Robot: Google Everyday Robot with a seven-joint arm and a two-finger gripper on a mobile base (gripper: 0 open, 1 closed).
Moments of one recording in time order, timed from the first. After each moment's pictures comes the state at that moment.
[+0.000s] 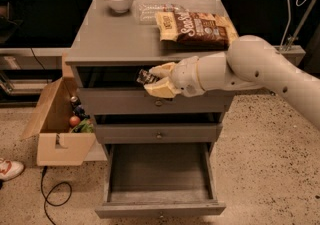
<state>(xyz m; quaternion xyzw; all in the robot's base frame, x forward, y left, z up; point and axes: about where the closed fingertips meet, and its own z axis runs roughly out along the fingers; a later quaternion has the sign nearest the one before) 0.567 0.017 0.822 -0.56 0.65 0.28 0.44</state>
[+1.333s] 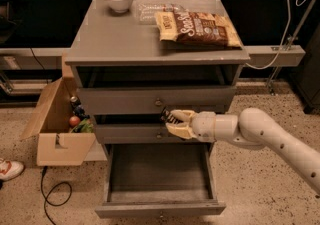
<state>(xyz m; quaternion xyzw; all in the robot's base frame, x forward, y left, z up) 0.571 -0.046 0.640 -0.45 0.67 0.36 0.47</state>
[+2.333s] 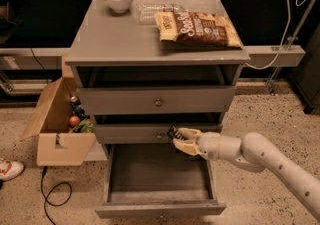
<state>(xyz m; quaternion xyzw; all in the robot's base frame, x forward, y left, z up) 0.564 -0.074 0.550 -0.38 0.69 0.40 0.47</state>
